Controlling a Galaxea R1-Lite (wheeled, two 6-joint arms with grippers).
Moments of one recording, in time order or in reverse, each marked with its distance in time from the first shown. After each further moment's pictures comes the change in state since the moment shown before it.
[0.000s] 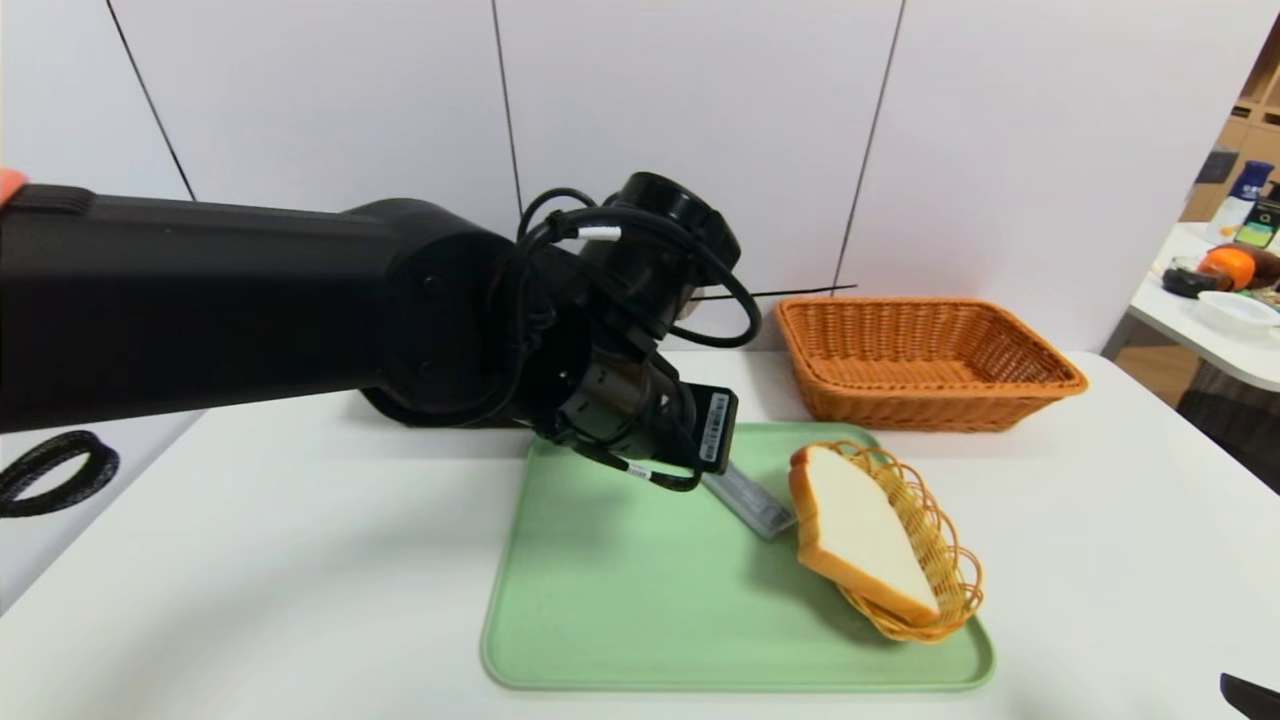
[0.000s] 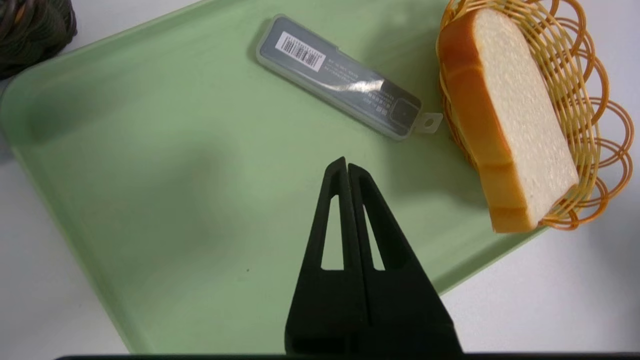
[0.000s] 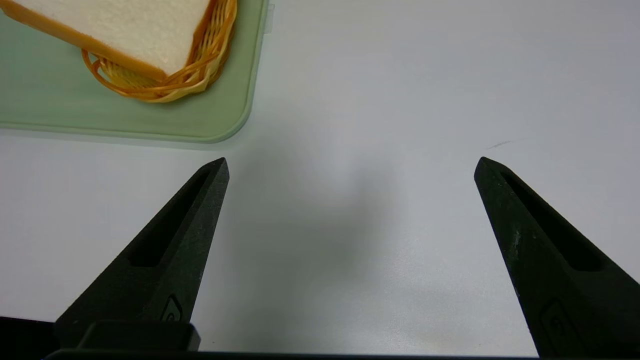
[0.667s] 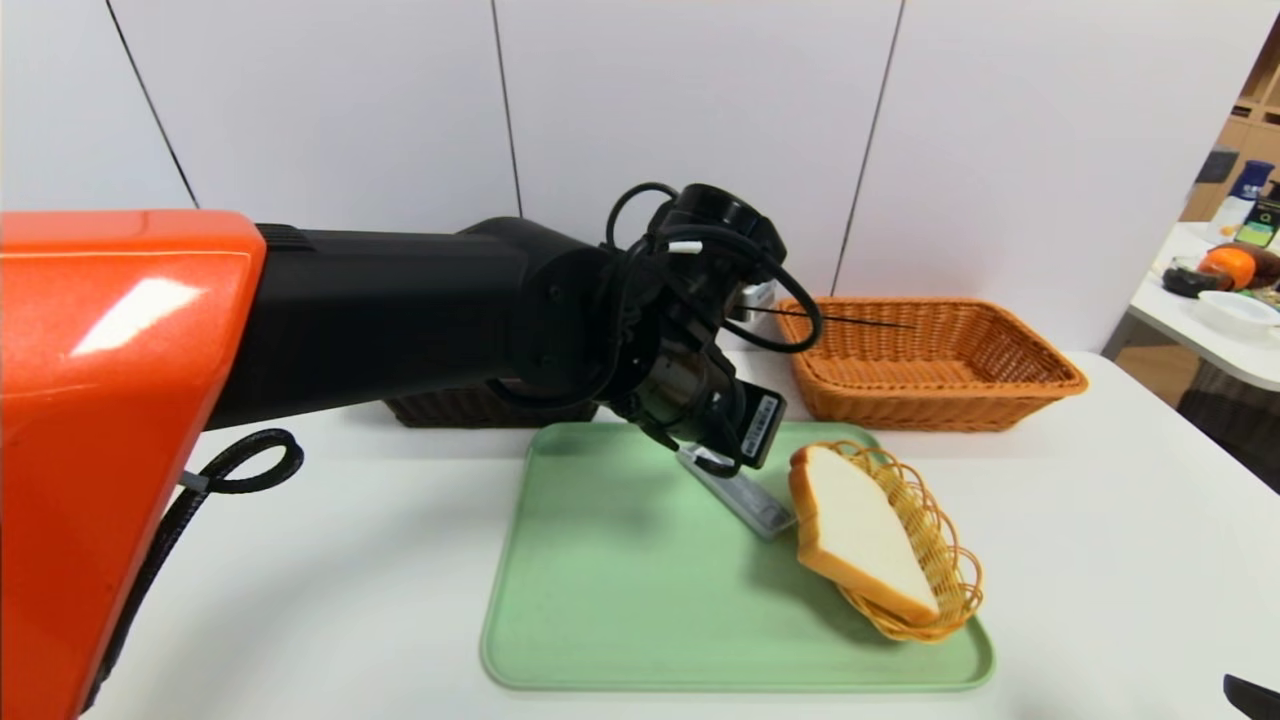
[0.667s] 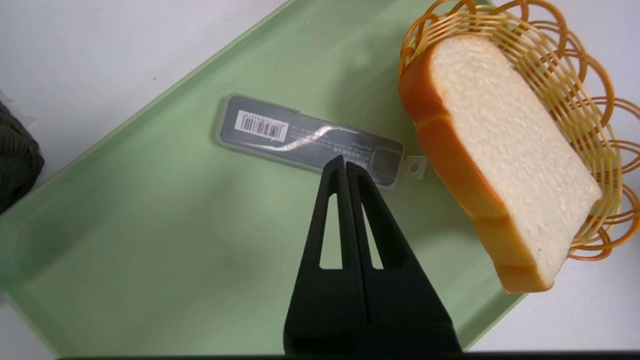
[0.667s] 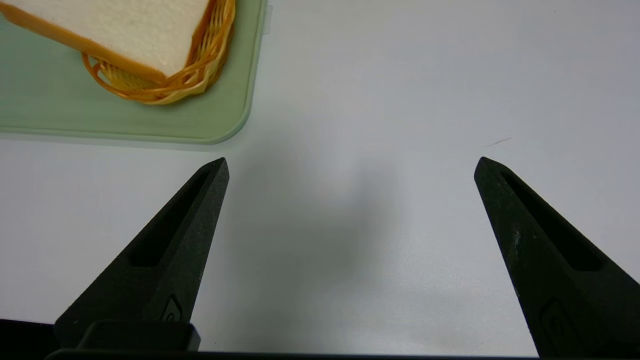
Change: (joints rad) left arm 0.005 0.156 -0.200 0.005 -0.067 0.232; right arm -0.001 -0.010 0.004 -0.003 0.001 0.019
